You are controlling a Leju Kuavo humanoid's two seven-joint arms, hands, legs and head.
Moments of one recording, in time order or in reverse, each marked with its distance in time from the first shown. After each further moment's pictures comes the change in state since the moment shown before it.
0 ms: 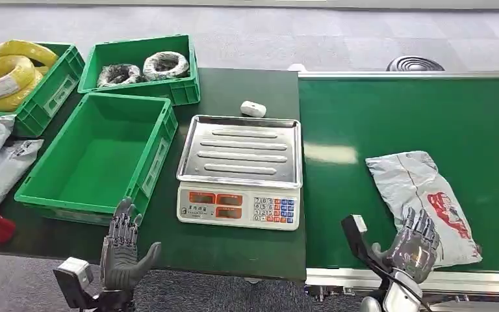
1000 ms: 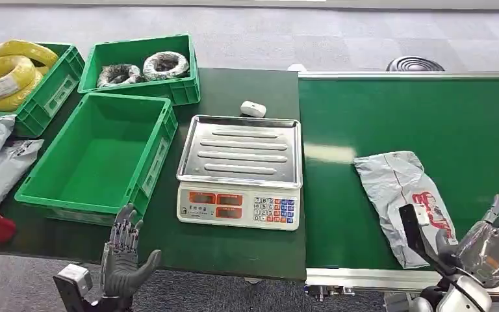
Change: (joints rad) left arm 0.018 0.043 -0.029 0.023 0.034 0.000 -0.030; right arm 0.046 -0.214 -0.056 -0.202 0.000 -0.093 0.102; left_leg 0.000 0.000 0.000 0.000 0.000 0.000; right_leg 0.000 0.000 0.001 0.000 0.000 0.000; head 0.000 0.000
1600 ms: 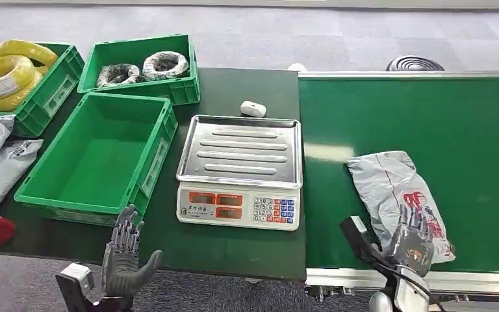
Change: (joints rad) left arm 0.001 0.006 -0.010 -0.001 0.000 0.014 0.020; right arm -0.059 0.284 -0.047 0.172 -0.007 0.316 -0.343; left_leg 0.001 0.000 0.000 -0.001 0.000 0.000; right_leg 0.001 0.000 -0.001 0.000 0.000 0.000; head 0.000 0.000
